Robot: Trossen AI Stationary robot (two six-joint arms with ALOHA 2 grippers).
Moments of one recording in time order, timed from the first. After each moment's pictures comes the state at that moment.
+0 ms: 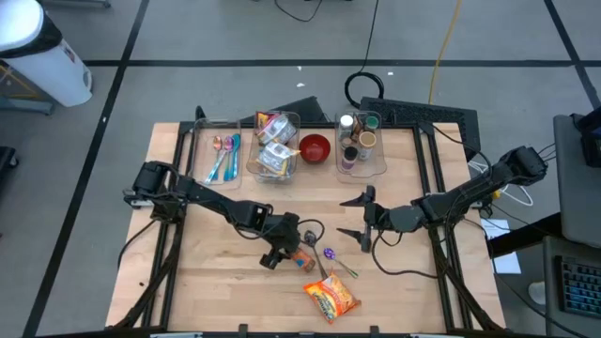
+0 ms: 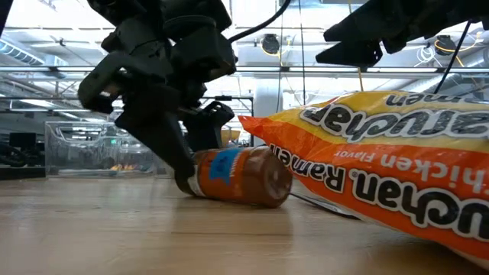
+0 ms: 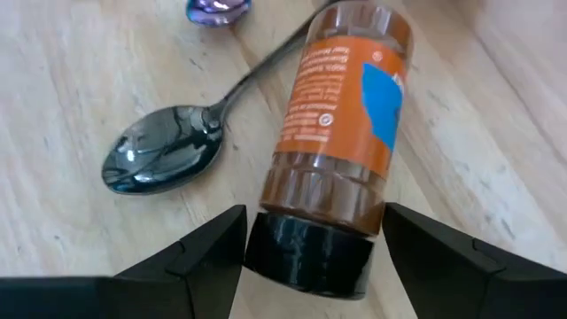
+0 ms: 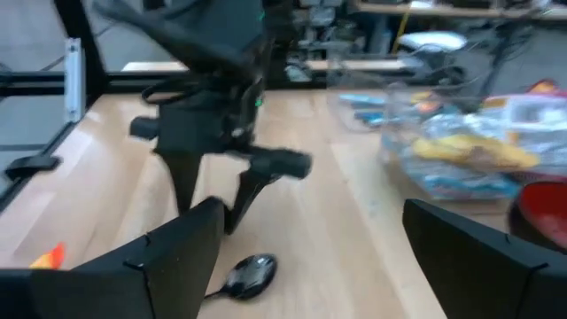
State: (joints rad) left arm -0.20 1.83 1.01 -0.13 0.18 0.20; right arm 0.39 1.15 0.52 0.34 0.50 0.15
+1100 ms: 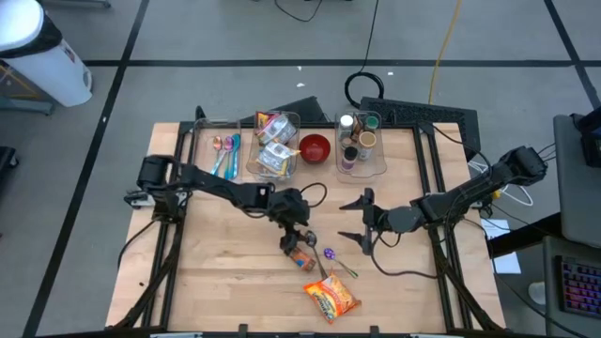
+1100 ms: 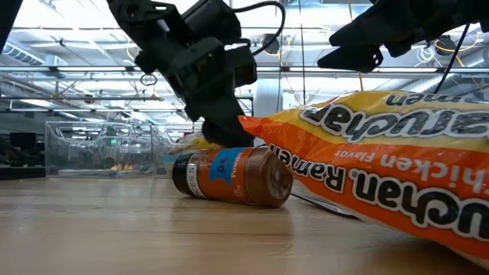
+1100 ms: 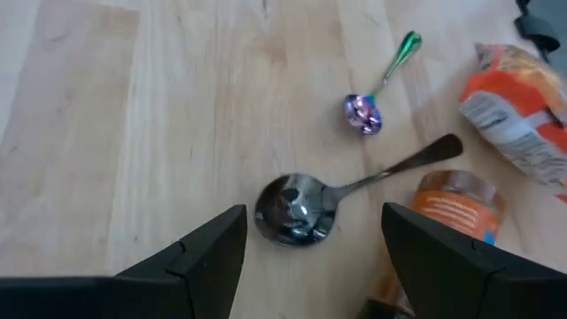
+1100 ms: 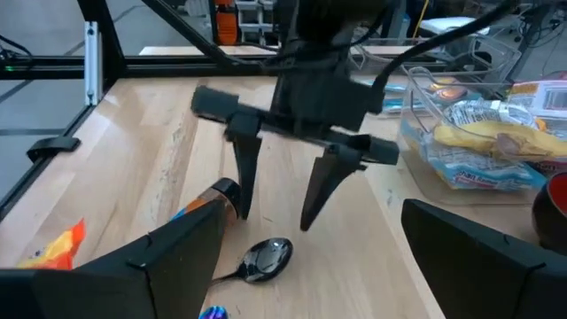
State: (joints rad) left arm -0.03 1.84 1.02 0.02 0.29 -0.17; right arm 0.38 1.16 0.52 0.31 0.44 0.16
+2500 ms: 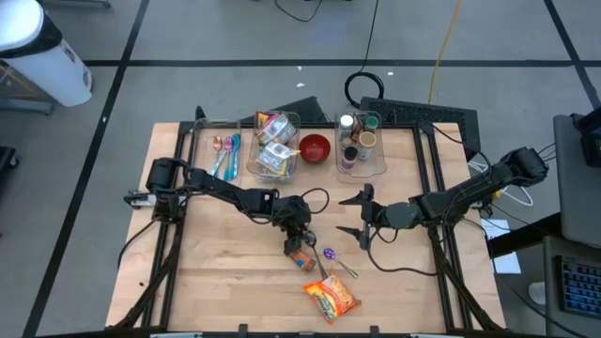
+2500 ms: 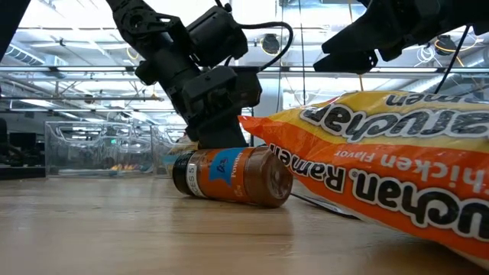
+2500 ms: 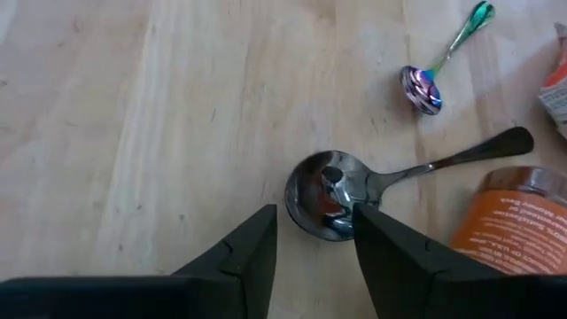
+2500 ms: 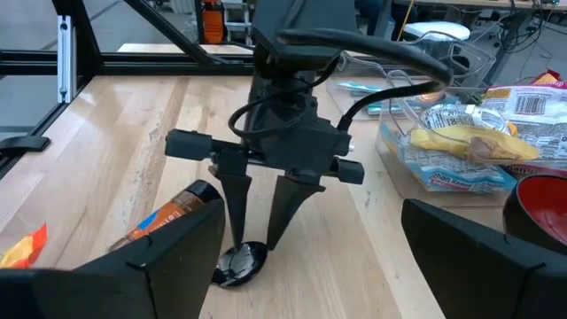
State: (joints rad) left arm -0.06 1.91 1.04 0.03 0.20 -0.26; right arm 0.34 1.16 0.52 0.31 0.44 0.13
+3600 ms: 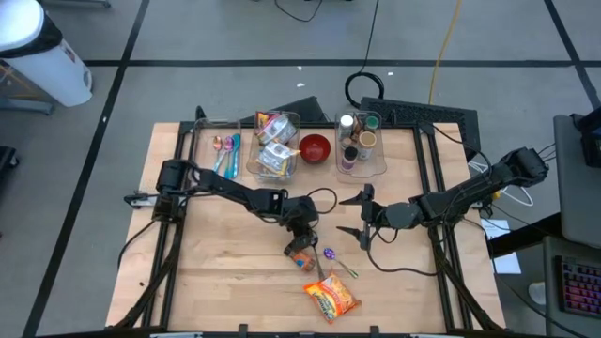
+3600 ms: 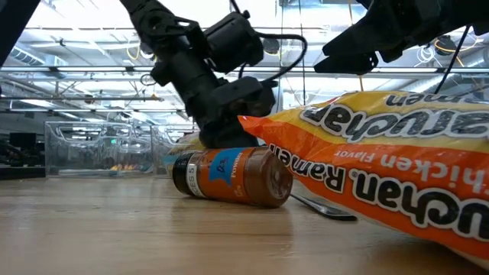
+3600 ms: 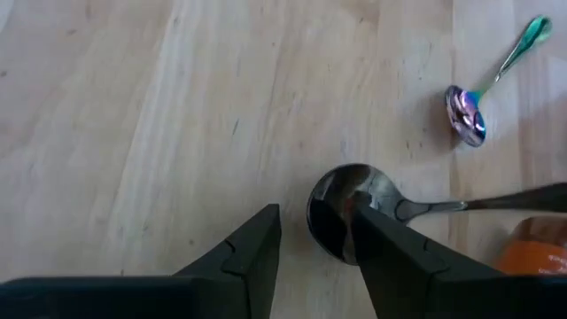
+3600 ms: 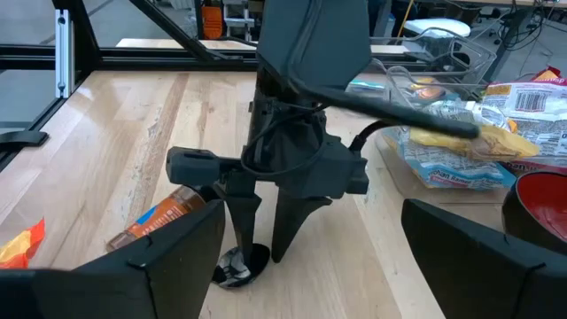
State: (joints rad) left arm -0.06 2.01 1.15 -0.08 0.18 -0.34; right arm 0.34 1.16 0.52 0.30 0.44 0.13
